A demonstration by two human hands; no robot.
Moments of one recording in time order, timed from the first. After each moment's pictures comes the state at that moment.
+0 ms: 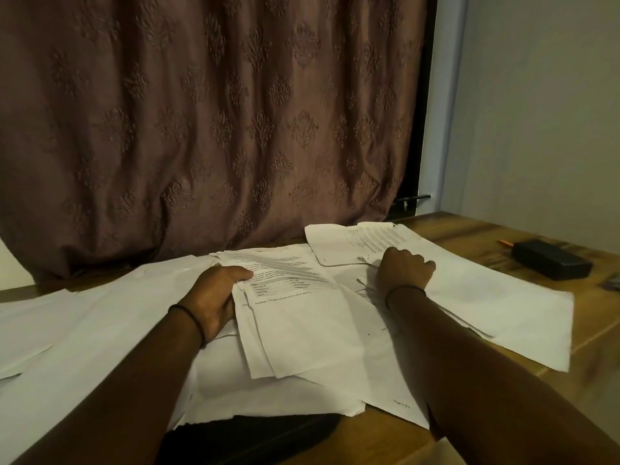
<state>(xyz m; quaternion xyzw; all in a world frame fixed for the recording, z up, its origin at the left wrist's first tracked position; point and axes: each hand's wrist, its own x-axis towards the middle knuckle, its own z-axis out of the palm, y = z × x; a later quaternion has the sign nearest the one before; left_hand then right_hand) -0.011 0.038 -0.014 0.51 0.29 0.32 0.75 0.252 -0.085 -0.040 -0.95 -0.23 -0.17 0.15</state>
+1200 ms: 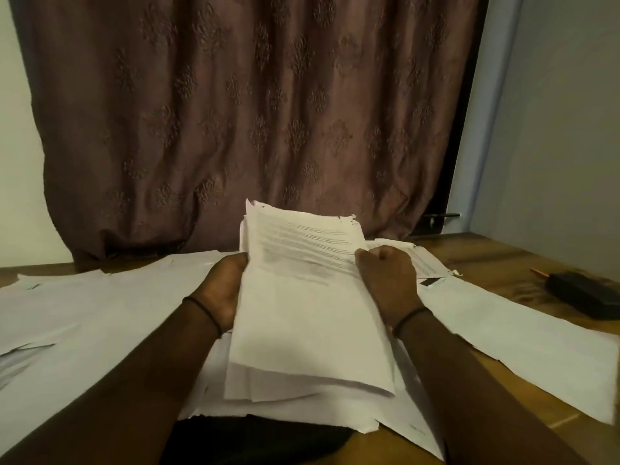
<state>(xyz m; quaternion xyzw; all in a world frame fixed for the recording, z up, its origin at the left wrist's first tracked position) -0.023 0.047 -0.002 0.51 0.27 0.38 0.72 0.175 -0.083 -0.006 -0.73 -0.33 0.02 0.60</state>
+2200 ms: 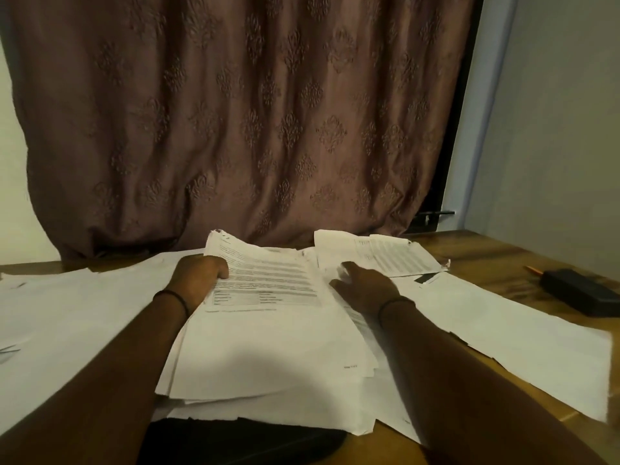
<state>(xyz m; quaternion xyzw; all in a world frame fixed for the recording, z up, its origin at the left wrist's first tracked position) -0.041 0.070 0.002 0.65 0.48 0.39 0.44 0.231 -0.039 -0.051 -0.84 -0.51 -0.03 0.20</state>
